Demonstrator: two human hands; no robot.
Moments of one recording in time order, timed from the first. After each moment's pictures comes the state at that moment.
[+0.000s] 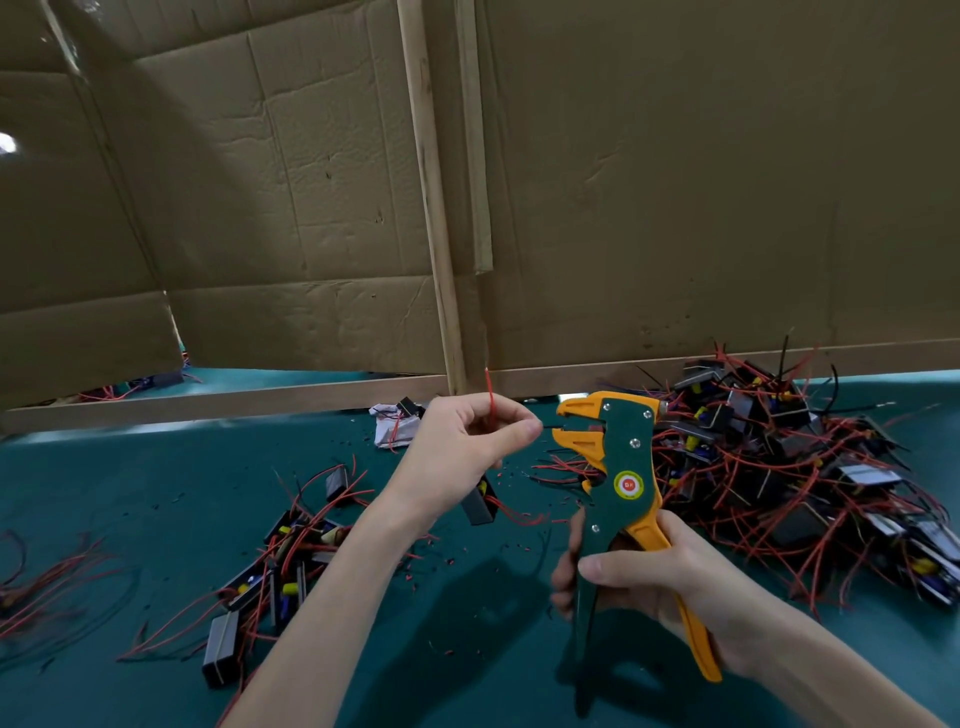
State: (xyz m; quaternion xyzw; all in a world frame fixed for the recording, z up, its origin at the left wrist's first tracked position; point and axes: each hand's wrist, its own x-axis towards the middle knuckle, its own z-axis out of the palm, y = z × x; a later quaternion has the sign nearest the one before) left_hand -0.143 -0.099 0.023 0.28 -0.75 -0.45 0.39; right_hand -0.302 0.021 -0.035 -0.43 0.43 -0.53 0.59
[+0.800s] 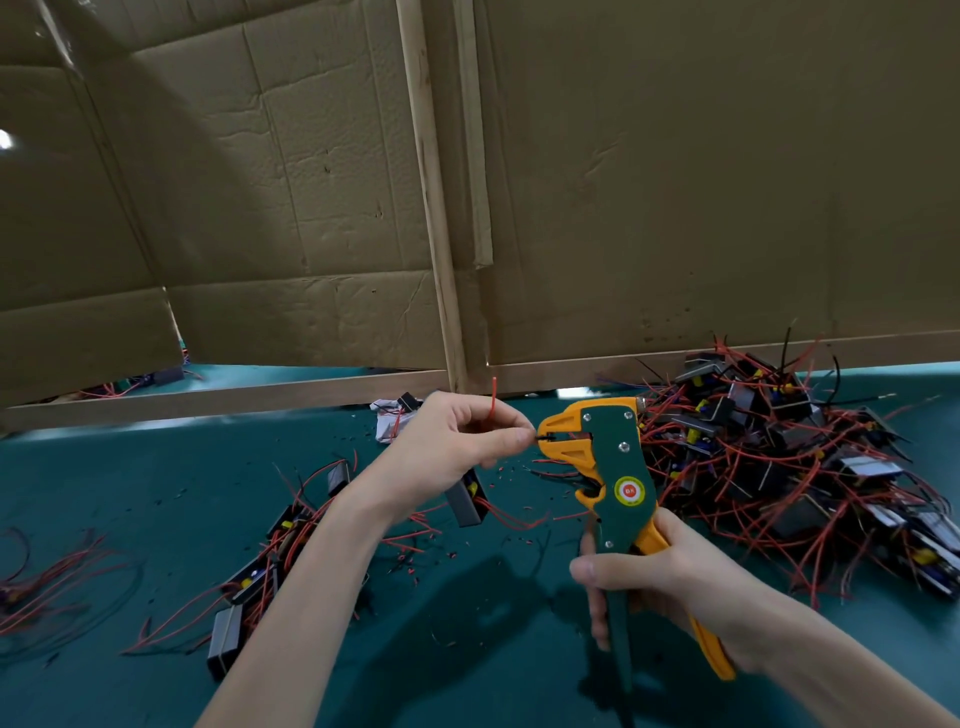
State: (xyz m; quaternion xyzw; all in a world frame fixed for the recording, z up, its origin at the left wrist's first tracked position) left_hand -0.127 -0.107 0.028 0.25 -0.80 -0.46 0.30; right_hand -0.296 0.030 -0.026 -0.42 0.51 -0.48 0.57
